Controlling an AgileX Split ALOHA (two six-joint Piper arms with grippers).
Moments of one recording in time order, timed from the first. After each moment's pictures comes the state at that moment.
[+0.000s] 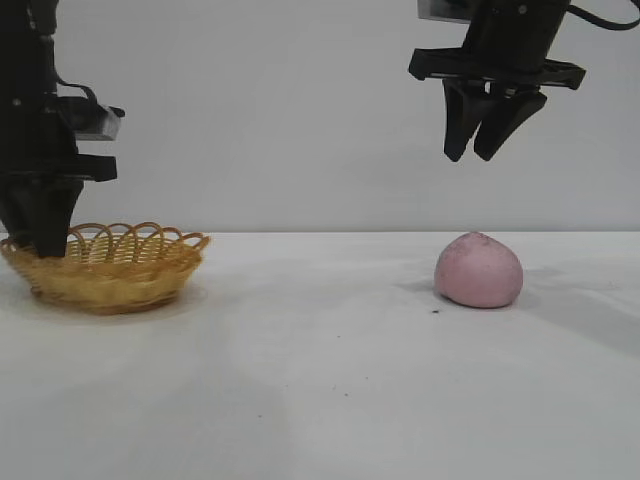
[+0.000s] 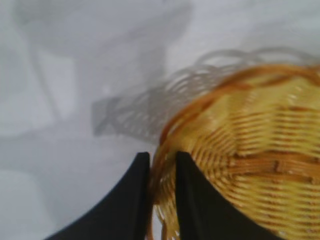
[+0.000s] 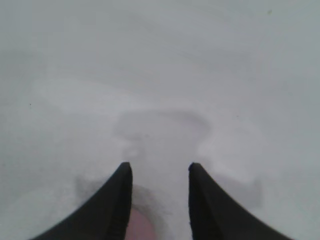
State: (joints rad) left arm -0.12 2.17 -1.60 -0.07 0.93 0.19; right arm 0.32 1.98 -1.52 0.12 0.69 -0.17
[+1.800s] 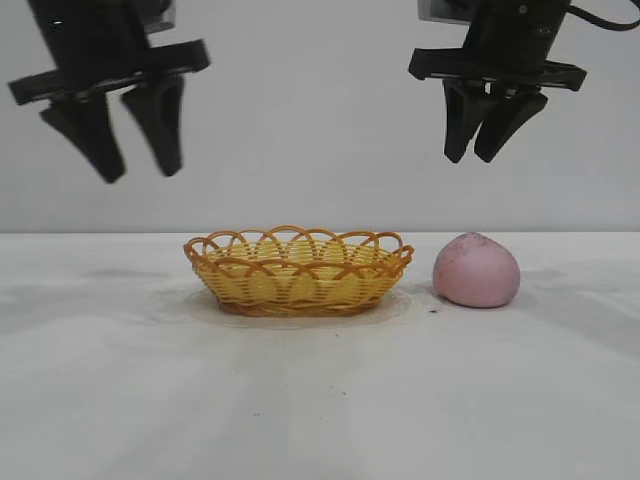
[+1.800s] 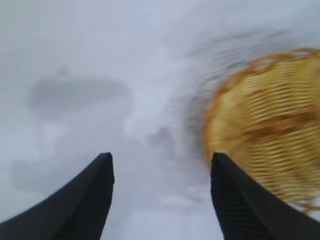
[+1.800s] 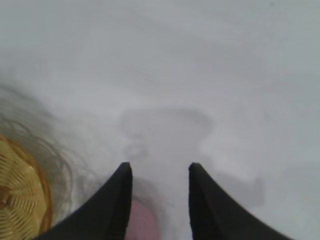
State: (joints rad) left arm -0.27 1.87 -1.33 -0.07 0.69 0.05; right arm 0.32 1.98 -1.52 0.13 0.71 -0.17
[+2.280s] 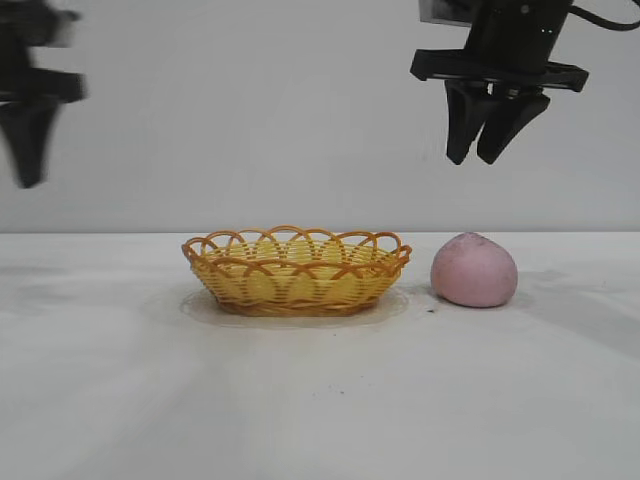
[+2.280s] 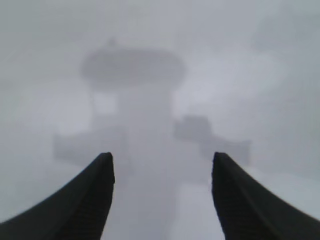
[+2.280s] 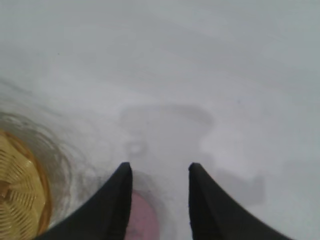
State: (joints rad) left arm 0.01 1.86 -1.33 0.10 0.79 0.00; right arm 0.32 1.98 -1.52 0.13 0.72 -0.17
